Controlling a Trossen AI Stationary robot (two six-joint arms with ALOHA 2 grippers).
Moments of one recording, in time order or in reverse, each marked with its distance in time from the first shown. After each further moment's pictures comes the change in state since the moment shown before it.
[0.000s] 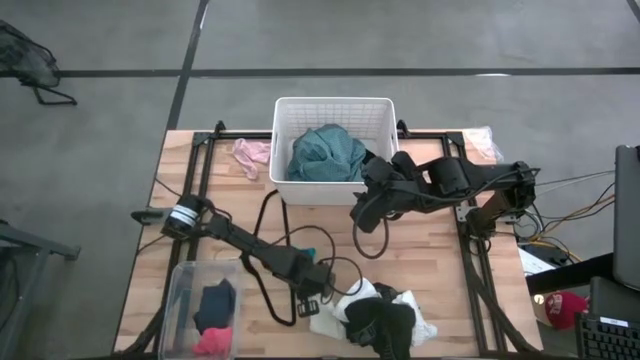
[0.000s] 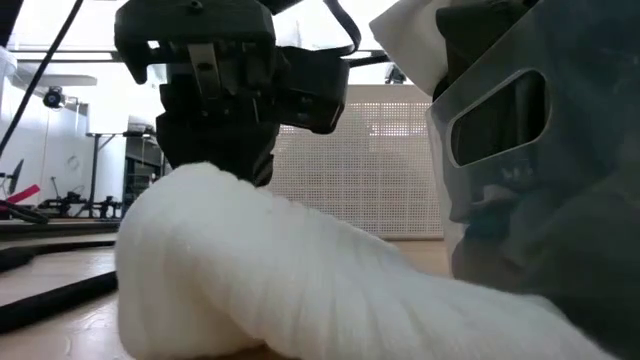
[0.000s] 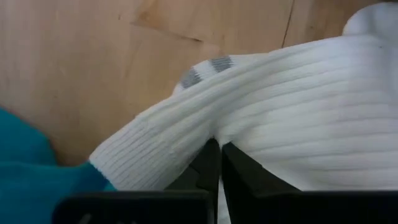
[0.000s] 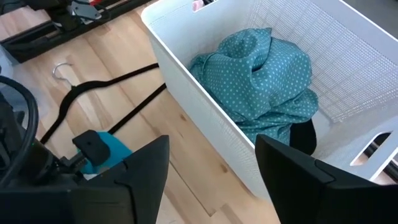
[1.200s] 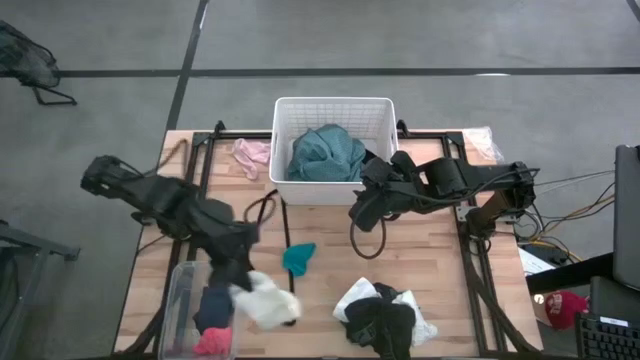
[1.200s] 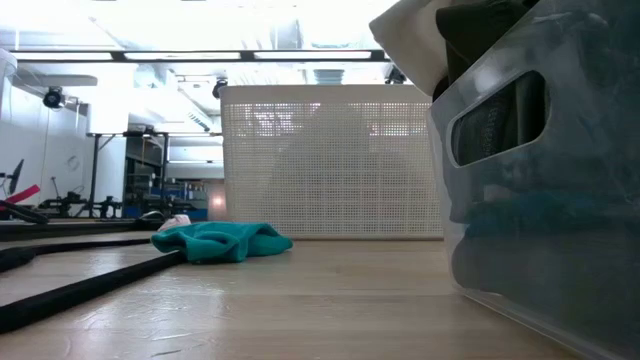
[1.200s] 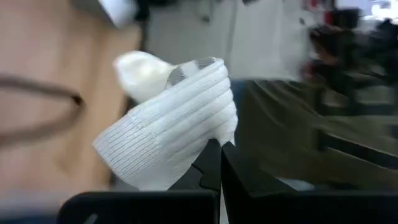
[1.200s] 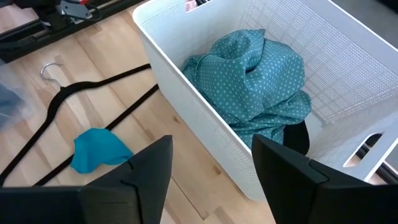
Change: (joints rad) left arm -0.033 -0.855 0.037 -0.189 0.331 -0.437; right arm -0.004 0.000 -0.022 0.006 0.026 -0.003
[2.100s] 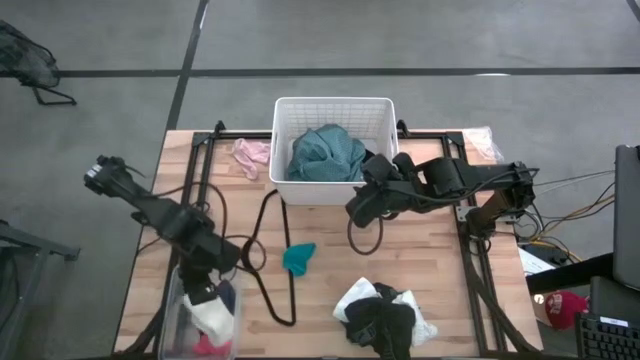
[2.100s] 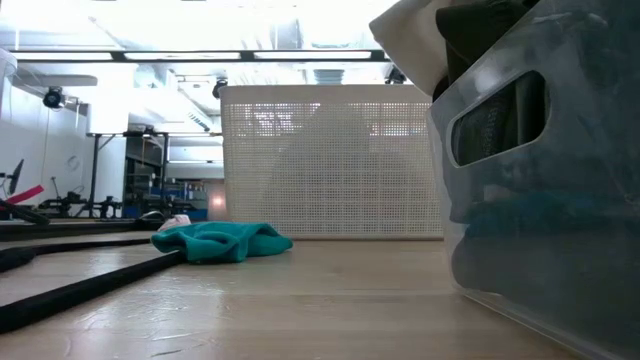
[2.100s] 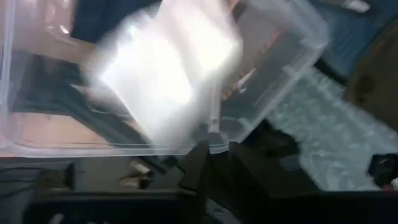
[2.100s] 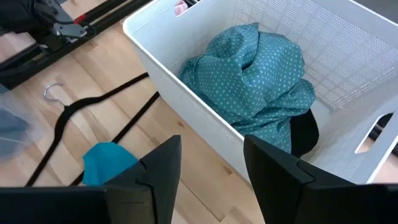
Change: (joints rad) left arm -0.139 0.006 -0.194 -0.516 0.256 -0.085; right arm -0.010 0.000 -0.011 0.011 0.009 0.121
